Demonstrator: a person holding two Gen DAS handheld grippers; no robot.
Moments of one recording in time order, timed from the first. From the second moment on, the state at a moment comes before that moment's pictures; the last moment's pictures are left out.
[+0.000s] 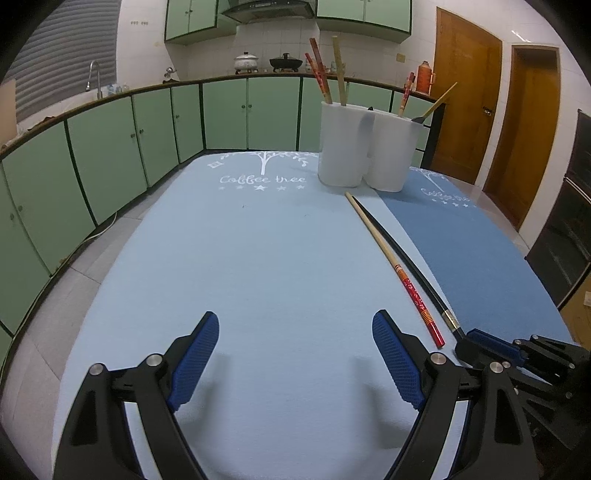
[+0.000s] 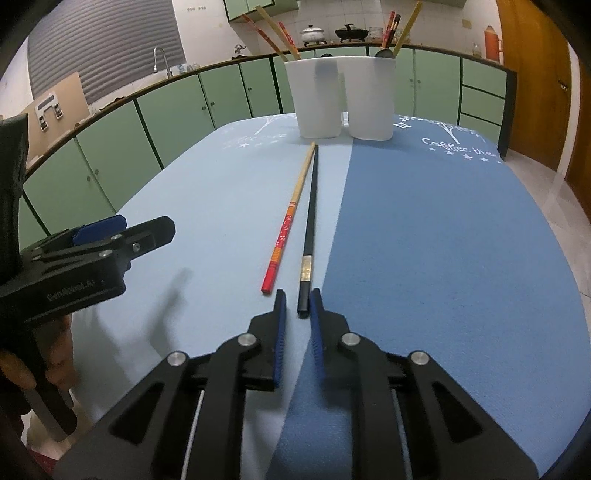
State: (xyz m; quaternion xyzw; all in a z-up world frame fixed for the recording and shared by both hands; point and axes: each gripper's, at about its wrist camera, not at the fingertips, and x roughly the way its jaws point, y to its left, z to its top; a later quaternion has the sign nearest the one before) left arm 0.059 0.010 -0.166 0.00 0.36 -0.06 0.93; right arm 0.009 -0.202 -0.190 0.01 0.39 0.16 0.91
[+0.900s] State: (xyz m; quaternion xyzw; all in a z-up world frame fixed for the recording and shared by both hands) left arm 0.064 -0.058 -0.180 -0.01 0.39 -0.12 0.91; right arm 0.014 -0.270 -0.187 0.08 0.39 0.04 0.92
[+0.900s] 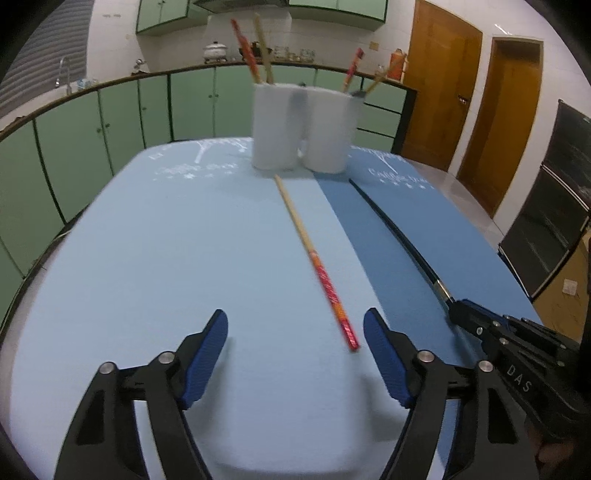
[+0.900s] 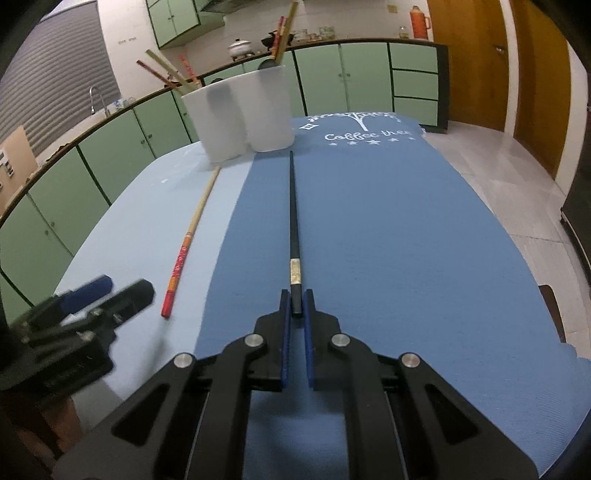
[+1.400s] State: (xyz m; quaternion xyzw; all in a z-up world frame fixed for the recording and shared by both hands) left arm 0.067 -0.083 -0.190 0.00 0.40 -0.08 0.91; right arm 0.019 -0.272 -0.182 0.08 0.38 0.05 0.92
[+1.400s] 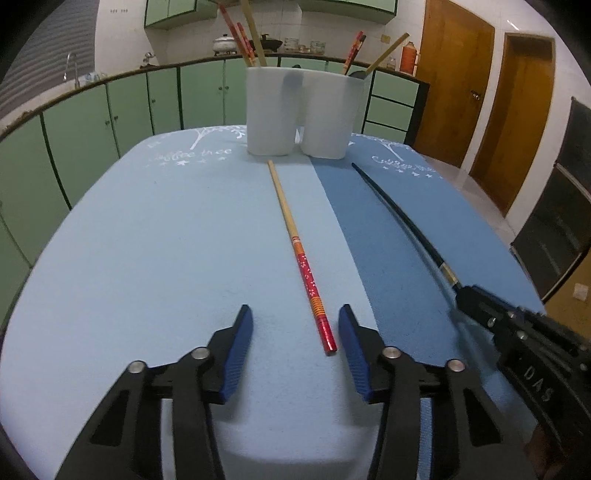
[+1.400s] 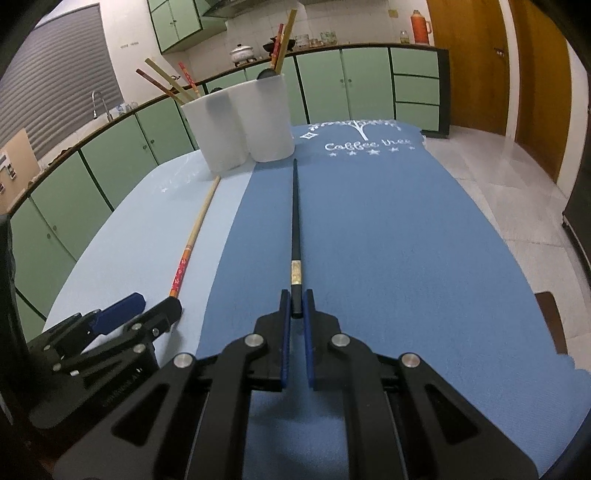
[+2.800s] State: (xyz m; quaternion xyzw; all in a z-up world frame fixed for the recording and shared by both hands) left arm 0.062 -0.056 -0.089 0.01 0.31 -0.09 0.95; right arm 0.024 -0.279 -0.091 0.03 0.29 0.07 0.95
